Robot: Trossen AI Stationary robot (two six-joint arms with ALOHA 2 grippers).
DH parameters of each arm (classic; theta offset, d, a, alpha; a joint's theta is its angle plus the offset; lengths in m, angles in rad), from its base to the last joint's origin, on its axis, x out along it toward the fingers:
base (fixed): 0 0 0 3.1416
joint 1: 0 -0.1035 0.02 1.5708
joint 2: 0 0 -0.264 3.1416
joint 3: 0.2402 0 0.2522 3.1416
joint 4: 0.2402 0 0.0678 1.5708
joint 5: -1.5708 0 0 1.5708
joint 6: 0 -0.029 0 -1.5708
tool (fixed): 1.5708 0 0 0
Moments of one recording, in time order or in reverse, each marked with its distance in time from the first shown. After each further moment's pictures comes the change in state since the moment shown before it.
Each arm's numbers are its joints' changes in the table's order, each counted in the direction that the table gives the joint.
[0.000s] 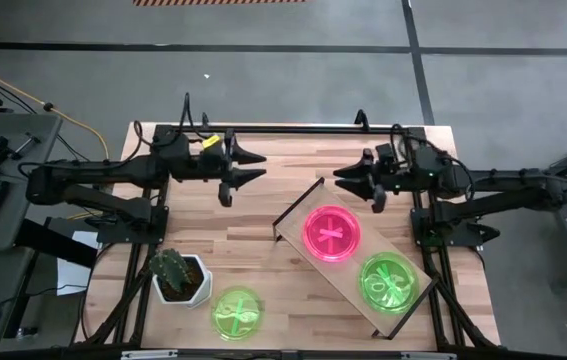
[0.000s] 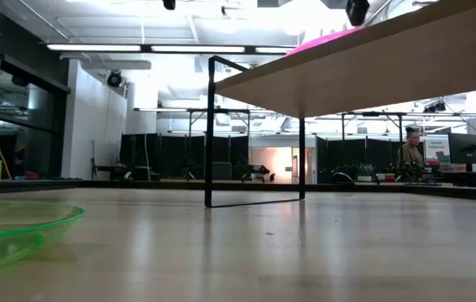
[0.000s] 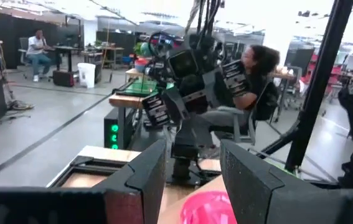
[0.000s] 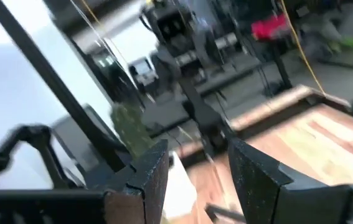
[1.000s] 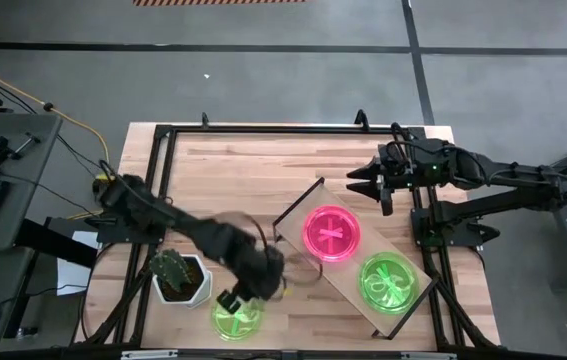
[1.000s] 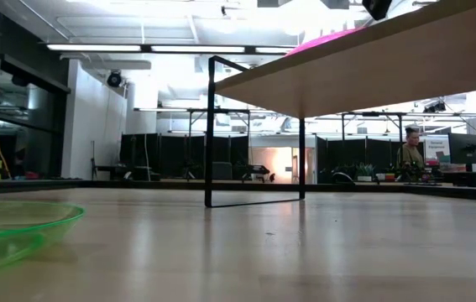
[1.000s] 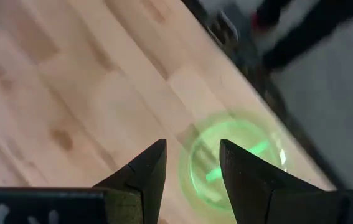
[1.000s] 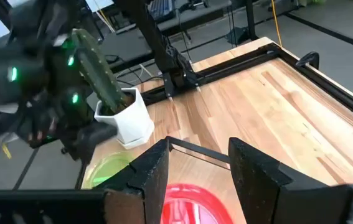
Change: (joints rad) left arm 0.563 0.746 0.793 1.244 -0.089 -0.294; right arm -0.011 -0.008 0.245 0.609 -0.024 0.165
